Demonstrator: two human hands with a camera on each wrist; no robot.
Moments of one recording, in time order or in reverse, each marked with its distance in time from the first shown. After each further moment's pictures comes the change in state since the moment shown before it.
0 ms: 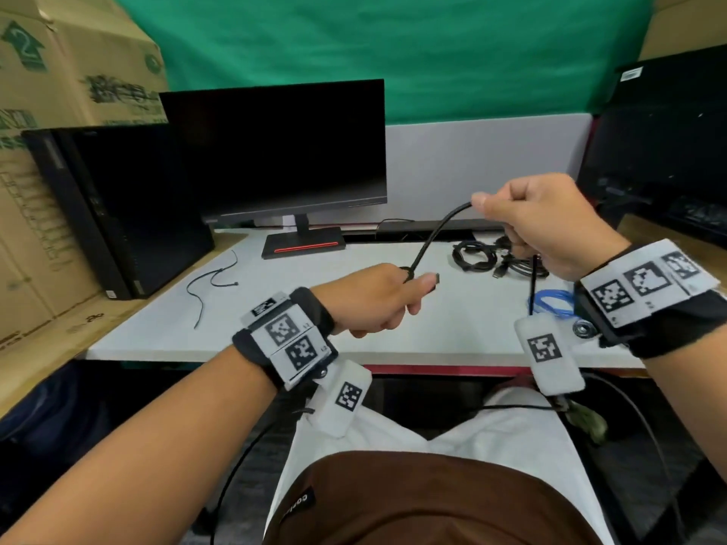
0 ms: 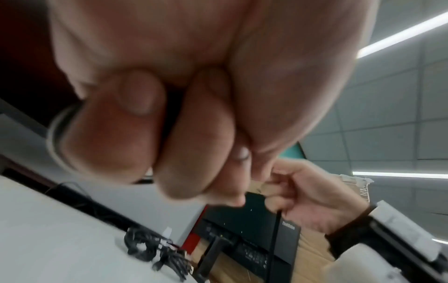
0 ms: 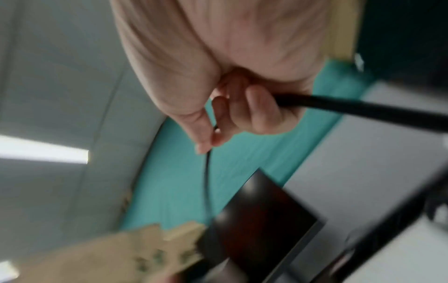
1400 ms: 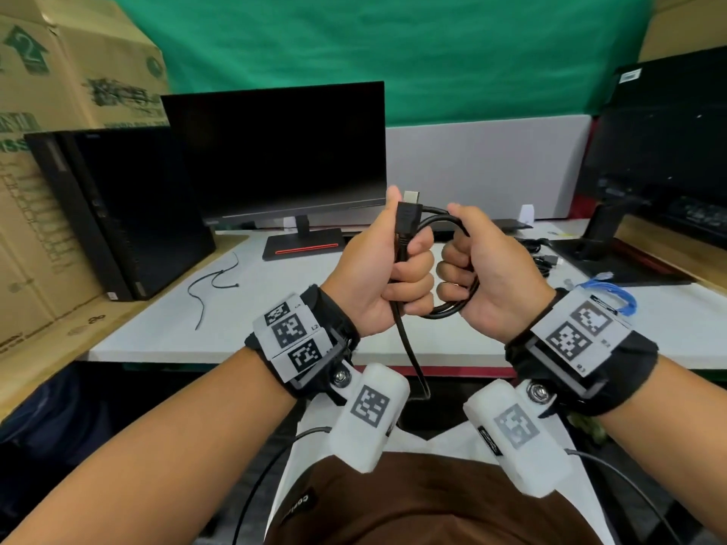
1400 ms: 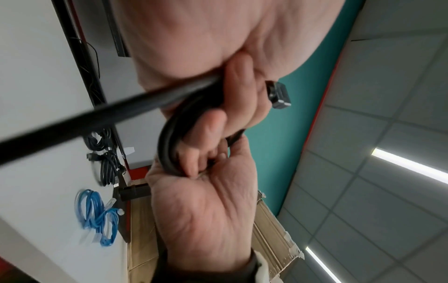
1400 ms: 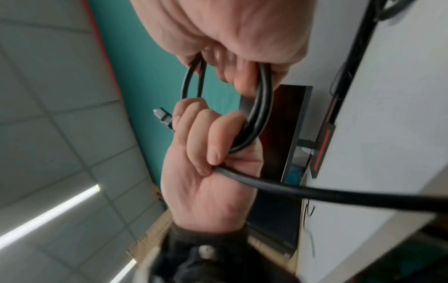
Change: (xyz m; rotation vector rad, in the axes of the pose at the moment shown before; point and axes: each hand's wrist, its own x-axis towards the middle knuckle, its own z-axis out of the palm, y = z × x) left_hand -0.003 0.029 0.006 -1.146 -0.058 0.177; right_hand -0.050 -0.022 0.062 0.718 -0.011 0.393
